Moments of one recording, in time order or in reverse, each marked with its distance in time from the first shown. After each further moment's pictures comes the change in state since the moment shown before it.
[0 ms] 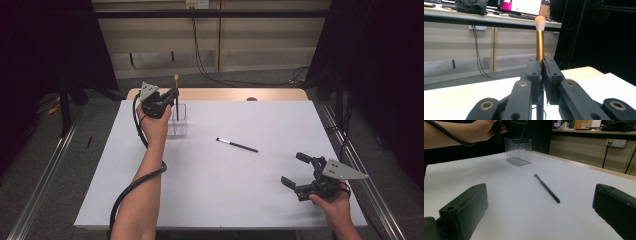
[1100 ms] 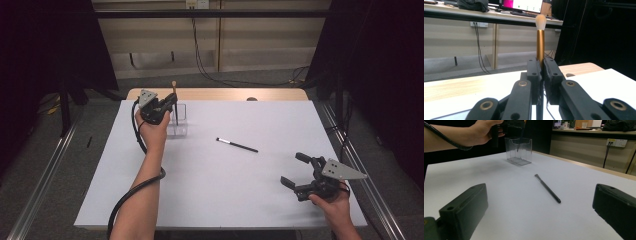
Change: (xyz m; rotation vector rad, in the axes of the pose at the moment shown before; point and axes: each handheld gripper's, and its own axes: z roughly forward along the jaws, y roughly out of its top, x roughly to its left) left arm 0.000 -0.015 -0.011 0.013 0.011 -0.007; right arm 0.001 0.000 0.001 0.000 0.004 -0.004
